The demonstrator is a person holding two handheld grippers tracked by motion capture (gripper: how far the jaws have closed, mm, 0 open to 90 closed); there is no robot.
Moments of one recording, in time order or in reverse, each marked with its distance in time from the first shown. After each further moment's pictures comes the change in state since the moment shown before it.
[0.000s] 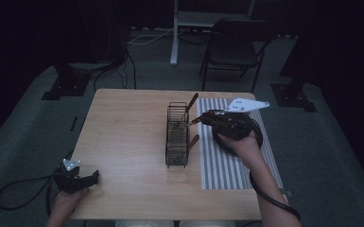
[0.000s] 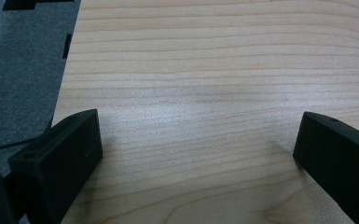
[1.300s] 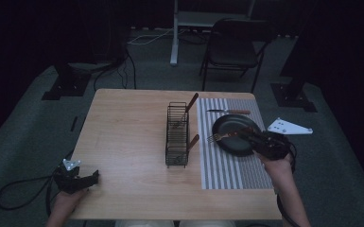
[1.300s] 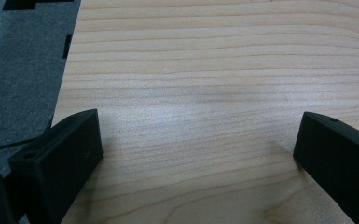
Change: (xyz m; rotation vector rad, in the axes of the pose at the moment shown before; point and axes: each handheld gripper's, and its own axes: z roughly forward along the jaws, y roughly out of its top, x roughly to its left) left arm 0.000 0.000 0.000 0.000 0.000 0.000; right arm -0.021 -0.074 -0.079 -0.012 -0.188 0.133
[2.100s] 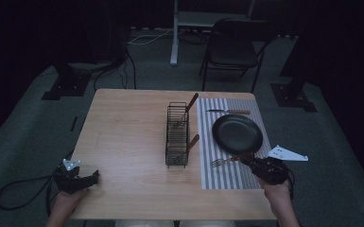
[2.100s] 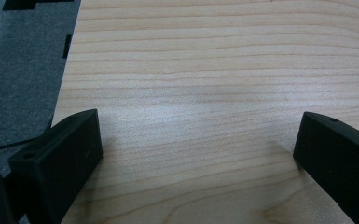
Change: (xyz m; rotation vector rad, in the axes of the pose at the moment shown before) left arm 0.000 0.000 0.000 -0.001 0.000 0.000; right arm 0.004 -0.083 -0.006 0.084 -0.039 0.146
